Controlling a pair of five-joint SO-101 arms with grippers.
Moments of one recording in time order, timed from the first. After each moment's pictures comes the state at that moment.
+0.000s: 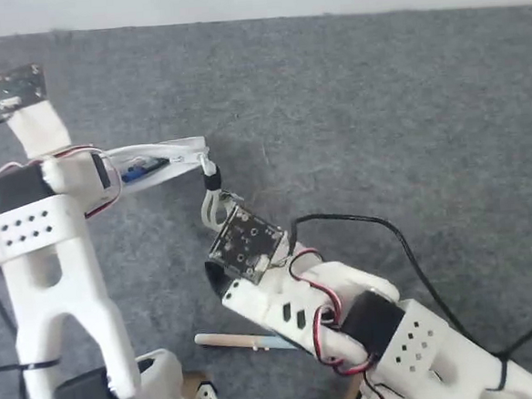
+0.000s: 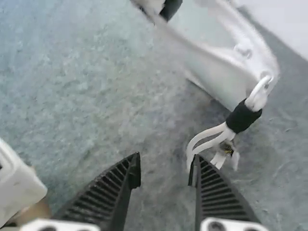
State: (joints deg) left arm -23.5 -16.1 17.4 79.4 5.8; right arm -58.5 -57.7 52.7 47.6 6.2
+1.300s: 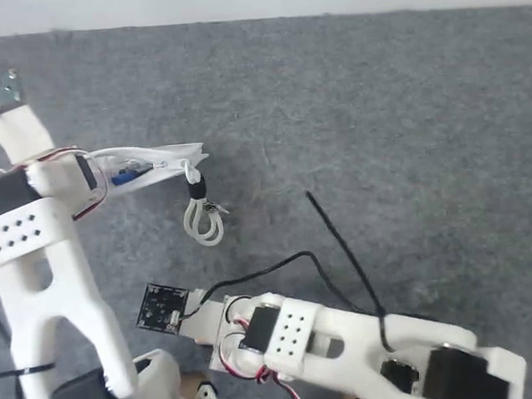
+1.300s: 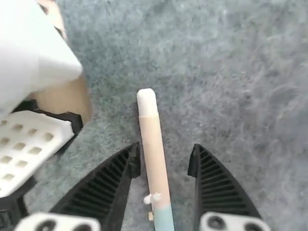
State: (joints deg) left arm -26.9 -16.1 17.4 78.4 5.9; right arm -72.3 -16.2 52.3 42.3 6.2
